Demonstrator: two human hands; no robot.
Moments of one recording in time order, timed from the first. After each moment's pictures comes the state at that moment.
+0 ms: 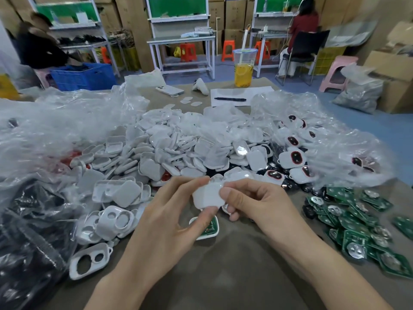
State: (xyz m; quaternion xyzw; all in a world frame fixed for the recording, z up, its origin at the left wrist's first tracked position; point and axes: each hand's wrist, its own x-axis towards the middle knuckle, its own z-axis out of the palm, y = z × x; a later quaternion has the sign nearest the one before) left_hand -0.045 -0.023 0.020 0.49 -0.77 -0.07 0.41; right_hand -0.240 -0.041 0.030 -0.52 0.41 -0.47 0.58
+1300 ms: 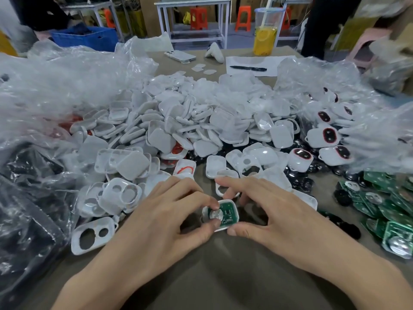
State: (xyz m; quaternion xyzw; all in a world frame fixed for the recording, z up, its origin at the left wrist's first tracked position) left_hand -0.014 -0.010 0.010 0.48 -0.84 -0.08 0.24; right_hand -0.242 -0.033 0.011 -0.85 0.43 -0.18 0.25
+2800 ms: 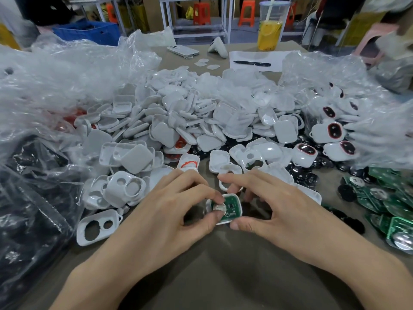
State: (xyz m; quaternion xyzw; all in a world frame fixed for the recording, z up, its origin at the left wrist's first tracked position) left_hand -0.015 -0.009 0.012 0.49 -0.83 -0.12 0.24; right_hand -0.244 -0.034 0.011 -0.85 0.43 -0.19 0.24
